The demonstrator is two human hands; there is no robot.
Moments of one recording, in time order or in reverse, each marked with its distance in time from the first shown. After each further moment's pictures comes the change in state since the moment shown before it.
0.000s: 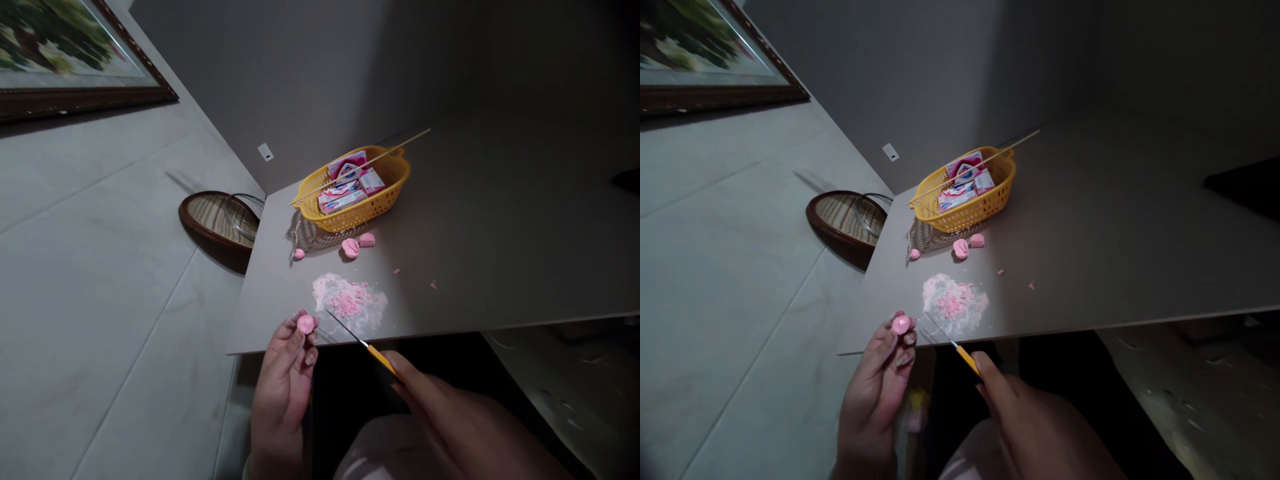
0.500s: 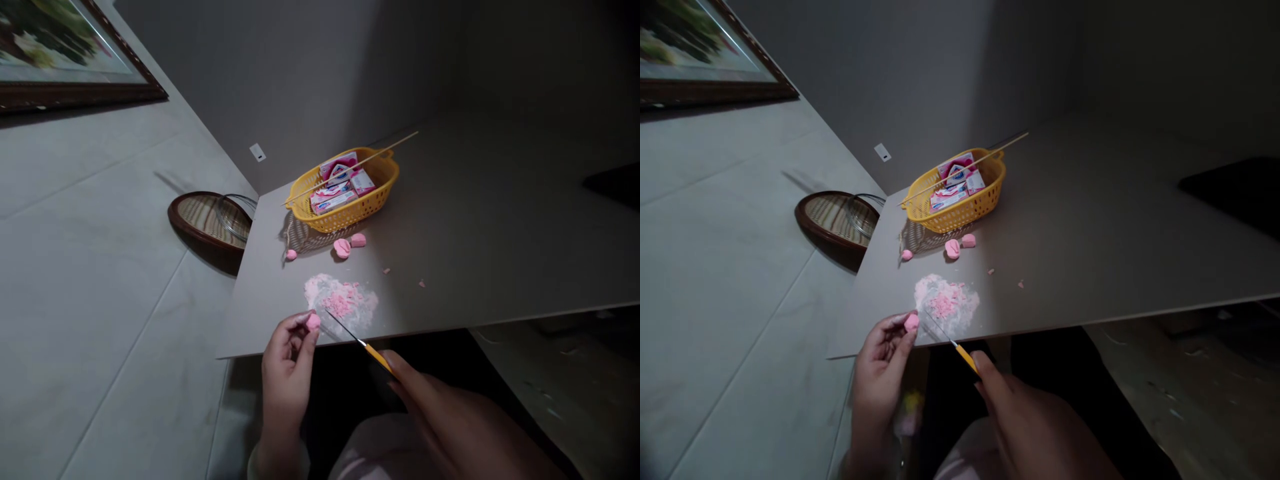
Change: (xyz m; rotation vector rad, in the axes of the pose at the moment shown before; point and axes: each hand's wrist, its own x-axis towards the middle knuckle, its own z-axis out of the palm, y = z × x) left_hand 0.009 -0.021 -0.006 0.675 0.078 0.433; right_hand -0.004 0.002 -0.003 -0.084 0.041 0.040
